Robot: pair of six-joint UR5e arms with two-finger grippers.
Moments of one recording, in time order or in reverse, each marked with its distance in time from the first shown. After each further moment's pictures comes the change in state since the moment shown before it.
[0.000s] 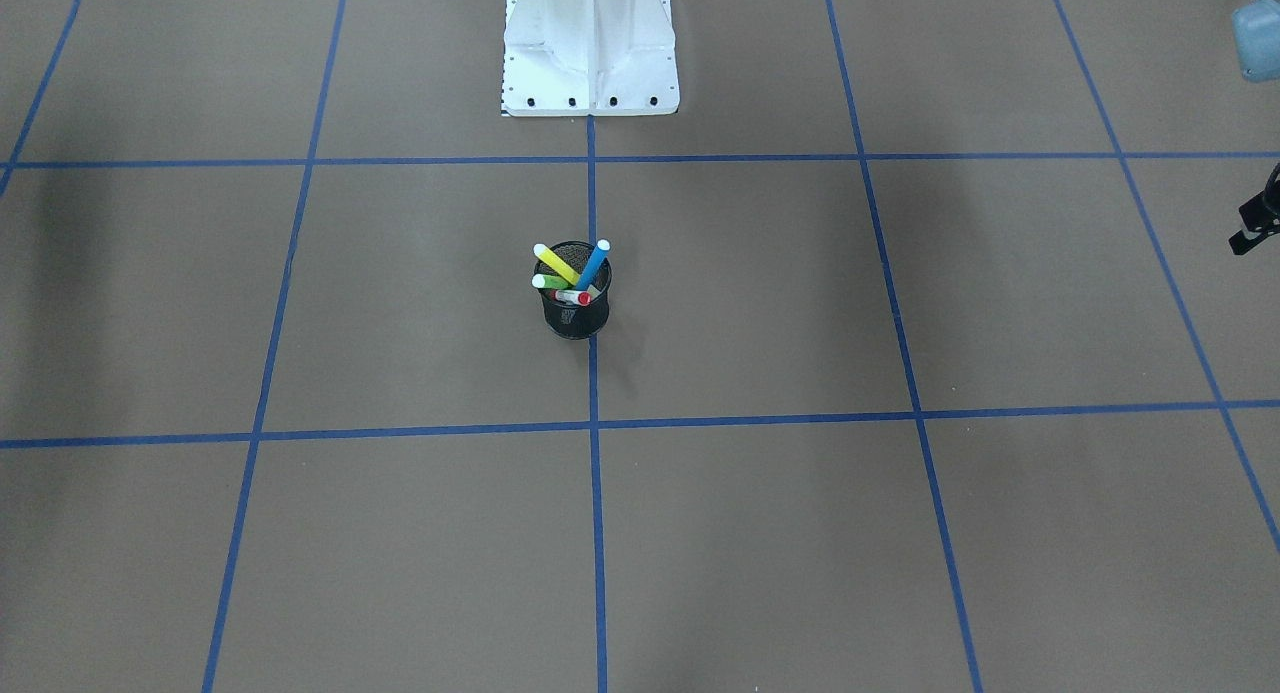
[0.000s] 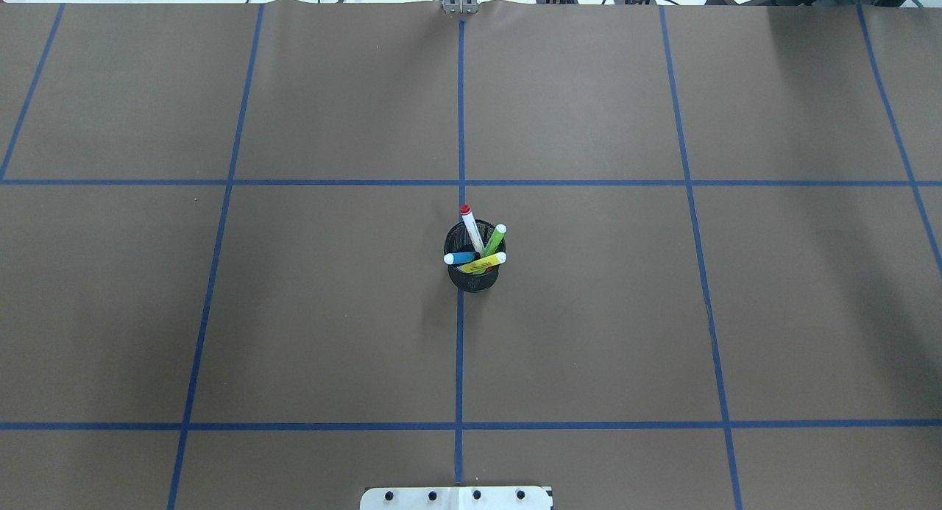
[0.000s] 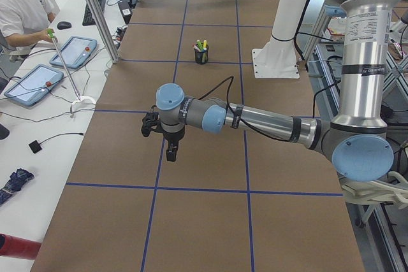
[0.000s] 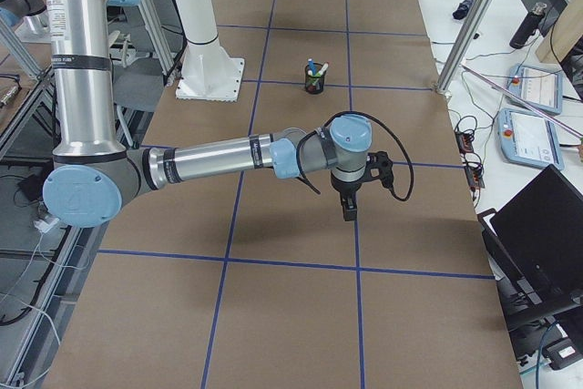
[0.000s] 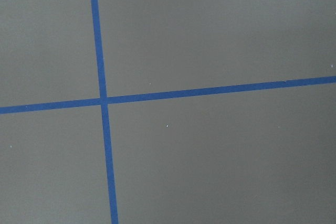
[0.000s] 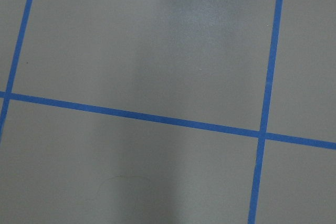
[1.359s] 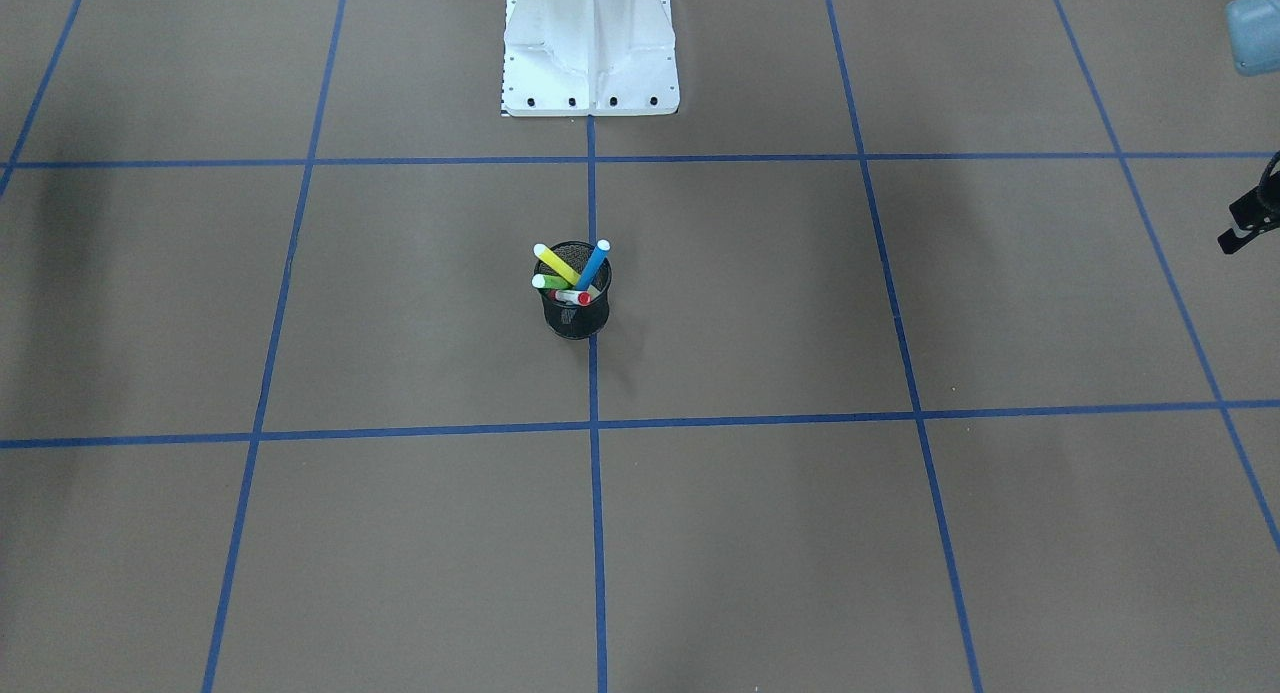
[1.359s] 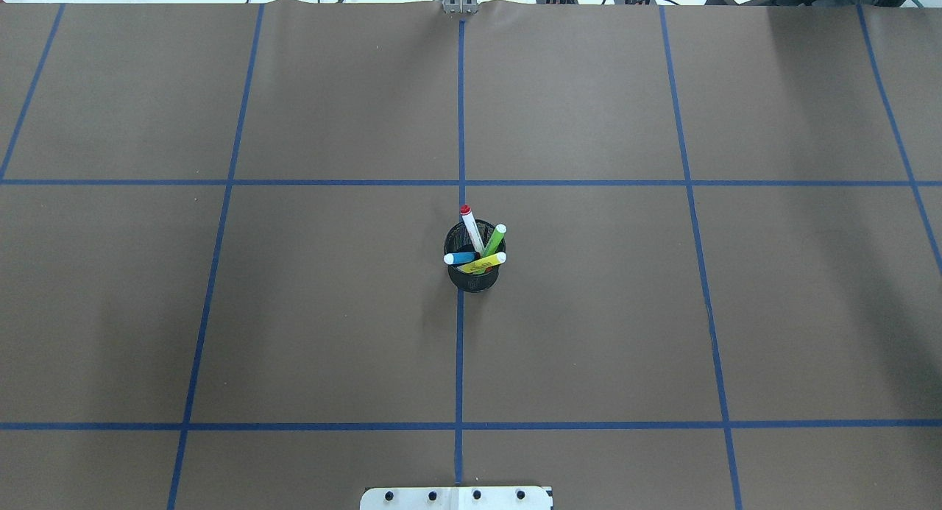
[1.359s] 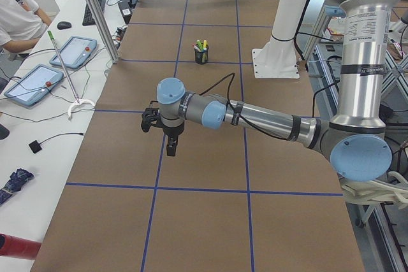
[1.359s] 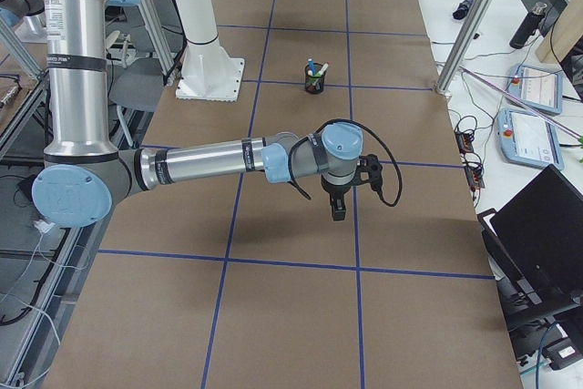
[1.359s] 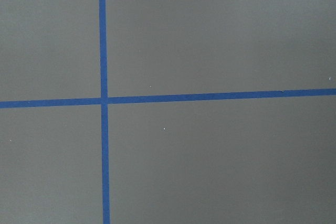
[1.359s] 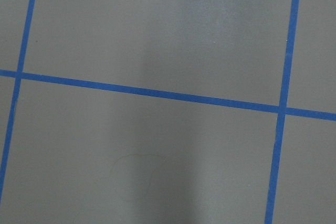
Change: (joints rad) left arm 0.010 -0.006 -0.034 0.000 -0.061 -0.081; right arm -0.014 -0.046 0.018 0.008 0.068 0.006
